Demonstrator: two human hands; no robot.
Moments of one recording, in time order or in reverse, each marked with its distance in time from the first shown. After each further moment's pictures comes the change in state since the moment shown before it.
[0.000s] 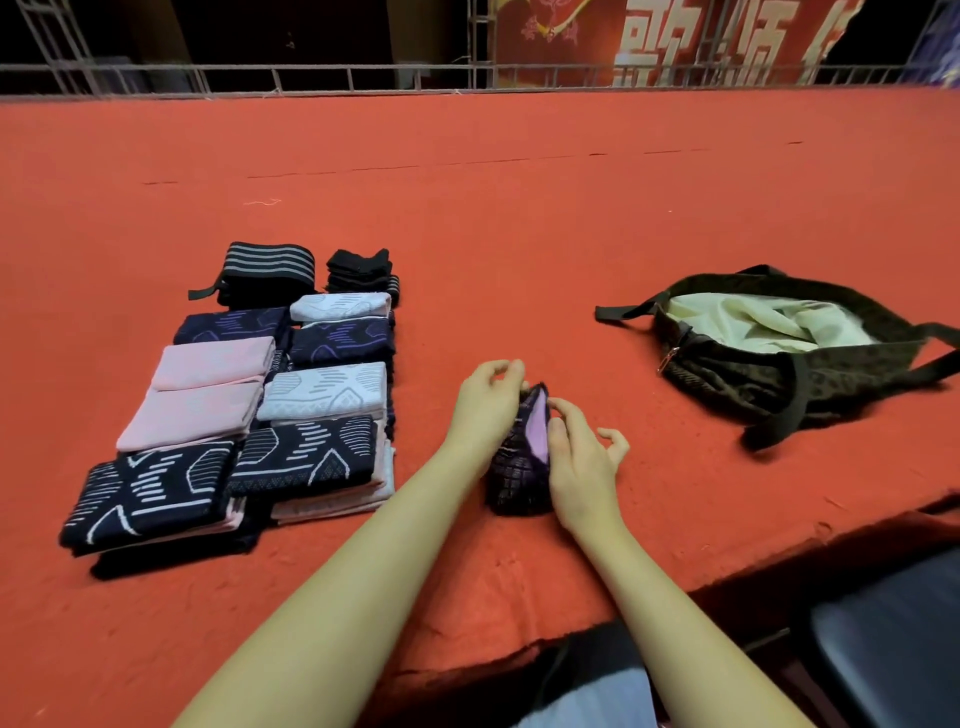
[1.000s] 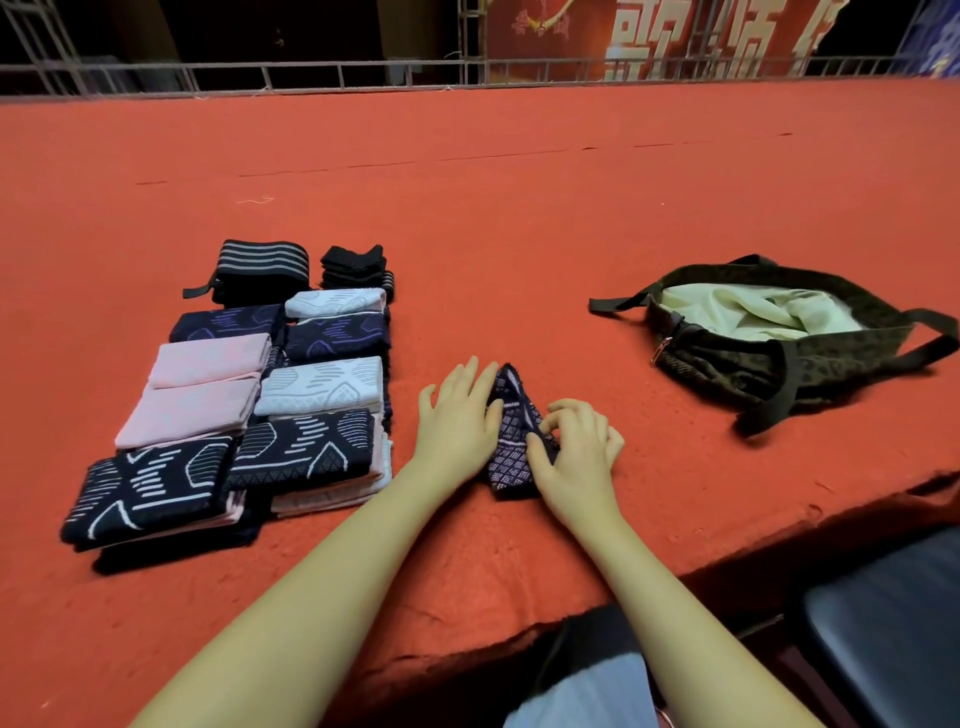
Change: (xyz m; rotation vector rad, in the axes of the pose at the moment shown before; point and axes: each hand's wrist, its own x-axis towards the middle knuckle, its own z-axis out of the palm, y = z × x) left_hand -0.002 -0.044 -0.025 1.022 -0.041 0.375; right_hand -0.008 0.005 0.001 -0.156 0.044 -0.089
